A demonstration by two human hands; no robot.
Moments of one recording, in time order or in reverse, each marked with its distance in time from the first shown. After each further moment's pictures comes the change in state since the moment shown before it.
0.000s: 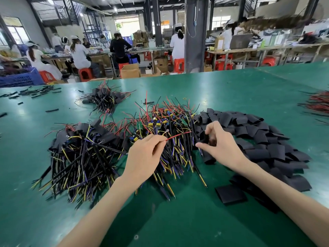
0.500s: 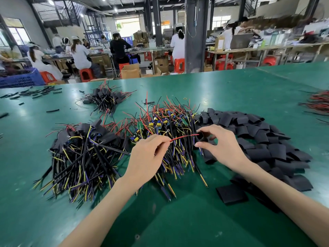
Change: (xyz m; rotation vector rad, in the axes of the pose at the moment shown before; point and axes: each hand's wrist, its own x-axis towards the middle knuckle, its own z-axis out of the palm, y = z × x) left_hand -0.002 0.005 -0.001 -0.097 -0.016 0.026; right_hand 0.001 -0.008 -0.001 -0.016 0.053 -0.076
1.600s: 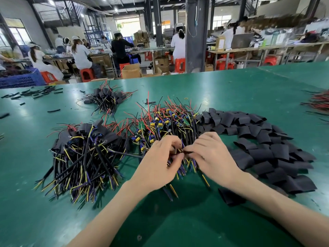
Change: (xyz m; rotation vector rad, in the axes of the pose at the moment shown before) left_hand -0.008 0.011 0.006 -0.046 -0.179 0.082; right_hand -0.019 -0.042 0.014 -0.351 0.033 -0.499
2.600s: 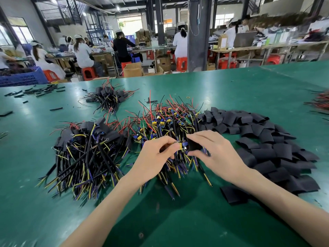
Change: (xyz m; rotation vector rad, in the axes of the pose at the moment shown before) left_hand 0.008 -0.007 -0.013 -0.346 -0.053 -0.254; right_hand -0.004 0.009 0.001 0.105 -0.024 0.113
